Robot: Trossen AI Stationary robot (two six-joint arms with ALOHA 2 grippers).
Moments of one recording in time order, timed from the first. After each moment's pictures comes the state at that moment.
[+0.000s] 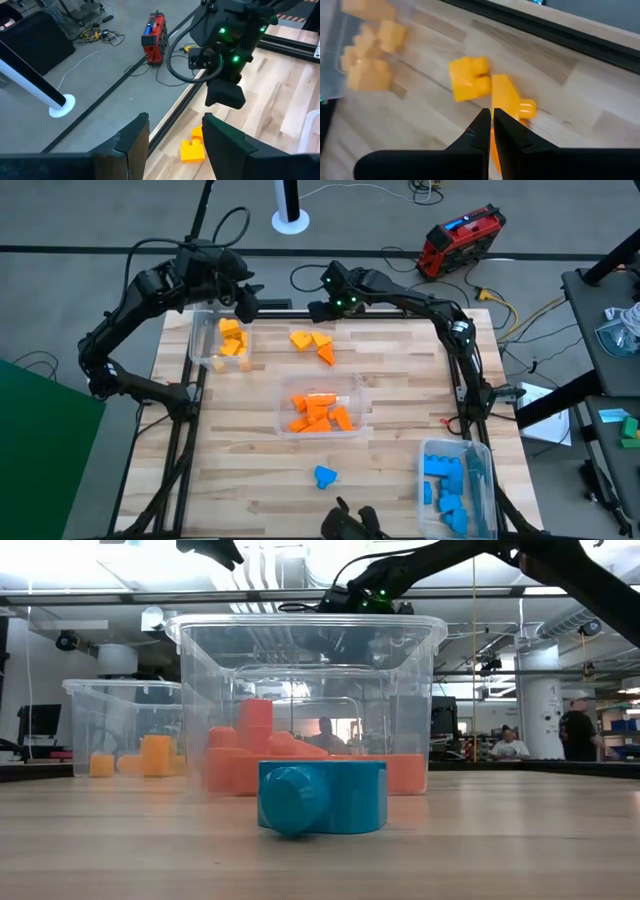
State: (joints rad) left arm 0.57 1.30 1.73 -0.98 -0.17 0.10; right arm -0.56 2.17 2.05 -0.92 -0.16 0.63
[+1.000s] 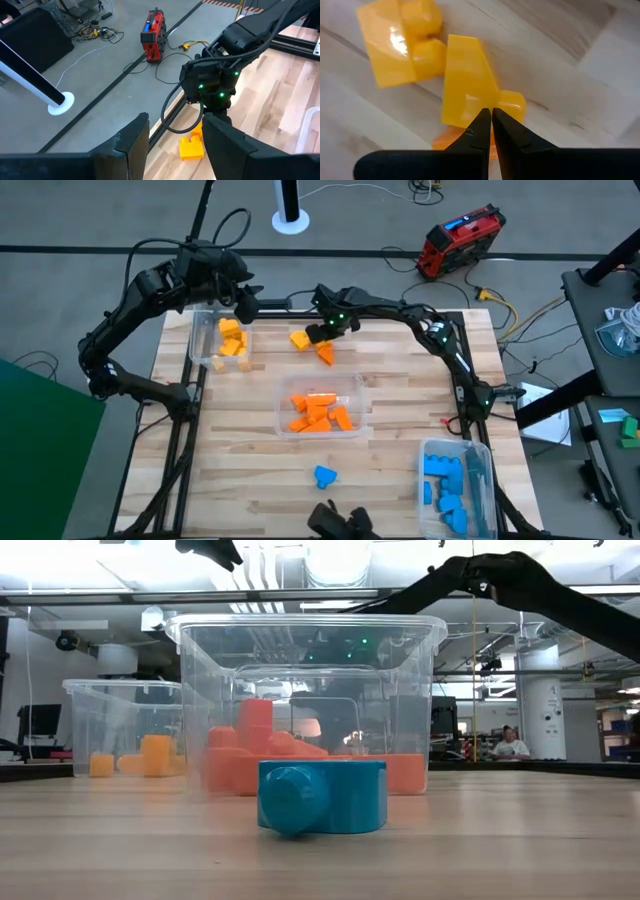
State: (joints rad) left arm 0.57 1.30 1.73 -0.99 -0.17 0.09; right arm -0.55 2.39 2.06 -0.92 -0.19 0.57
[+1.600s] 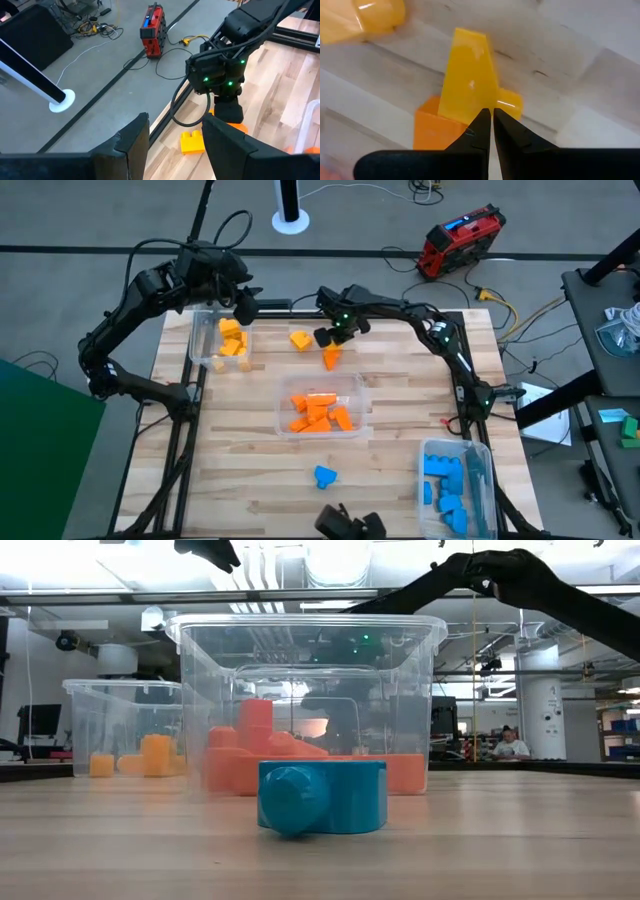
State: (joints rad) left arm 0.57 1.30 1.73 -1.01 -0.17 0.10; right arm -0.55 2.37 2.06 -1.11 -0.17 0.57
